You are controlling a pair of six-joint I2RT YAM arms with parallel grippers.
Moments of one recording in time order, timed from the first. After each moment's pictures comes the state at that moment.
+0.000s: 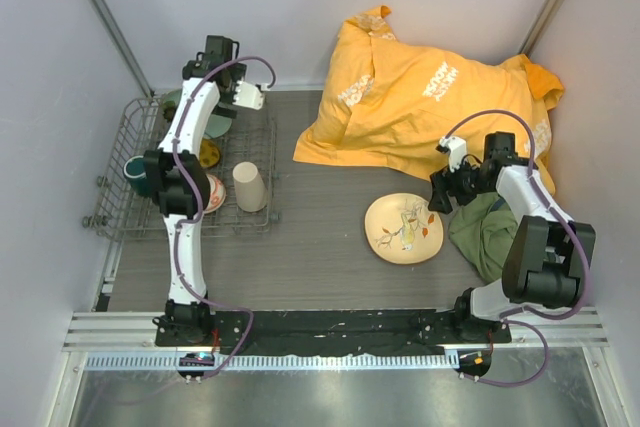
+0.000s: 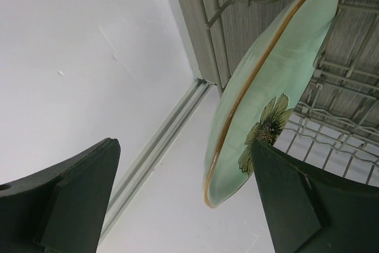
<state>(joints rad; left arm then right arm) -0.12 2.28 2.31 -0.94 -0.24 1.69 -0.18 1.46 0.96 -0.69 -0.59 -0.68</state>
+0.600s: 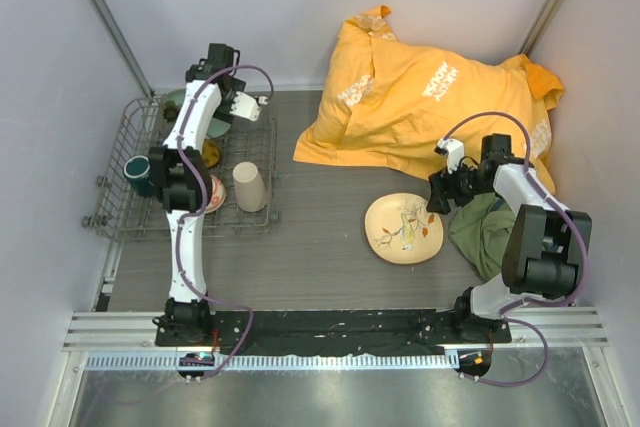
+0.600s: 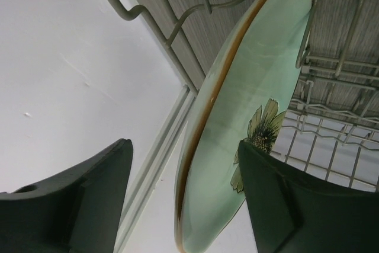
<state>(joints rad) -0.10 2.37 2.37 -1.00 -0.27 1.82 -0.18 1.53 0.96 -0.65 -0.60 -0.68</state>
